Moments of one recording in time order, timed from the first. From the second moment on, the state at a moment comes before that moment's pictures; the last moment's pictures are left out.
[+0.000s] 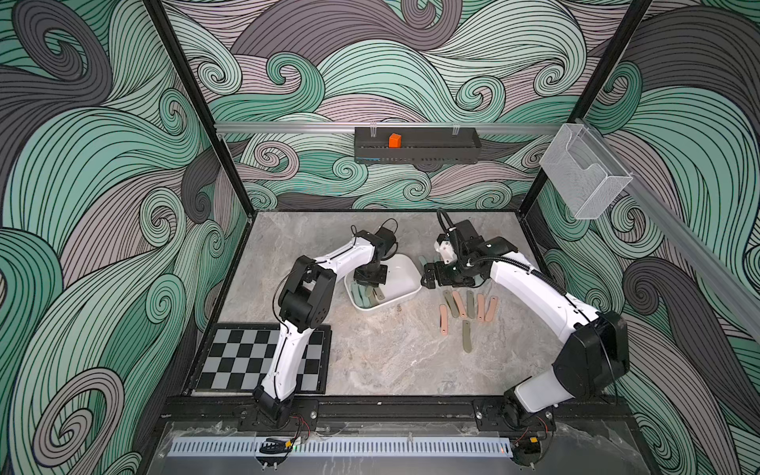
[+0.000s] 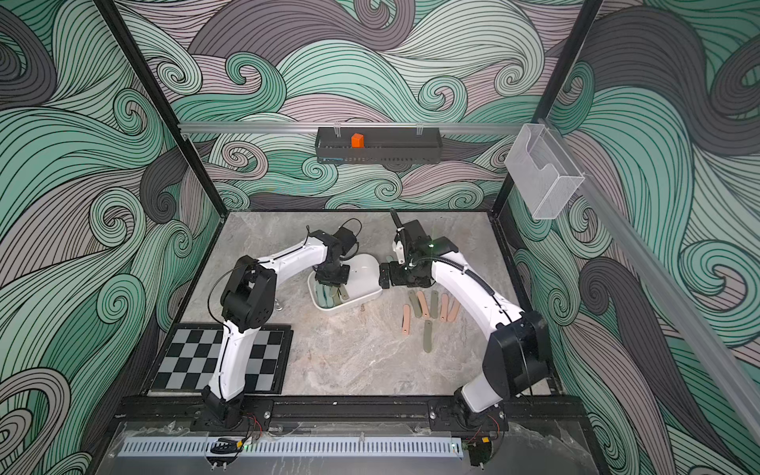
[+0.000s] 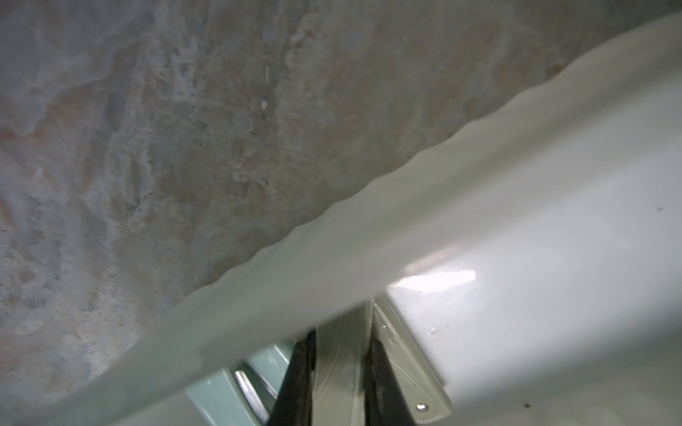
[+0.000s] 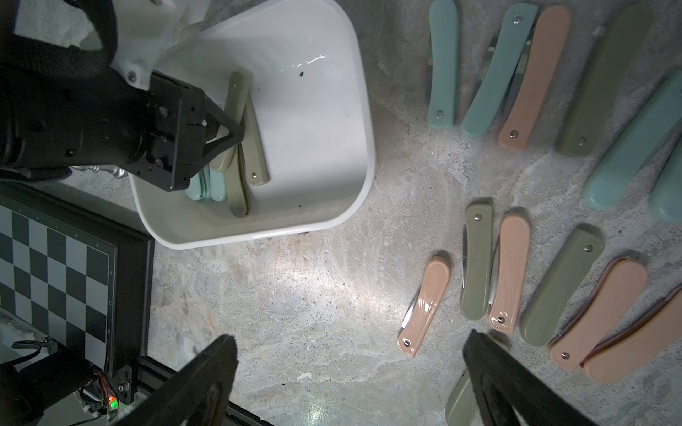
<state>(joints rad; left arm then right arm) -0.58 2.22 1.78 -1.05 -0.08 -0.42 0.42 1.54 1.34 -1.00 -0.17 0.30</state>
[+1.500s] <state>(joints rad) -0.94 1.71 1.24 -0.94 -0.03 -0.85 0.60 0.92 0.88 -1.01 -0.17 0.62</state>
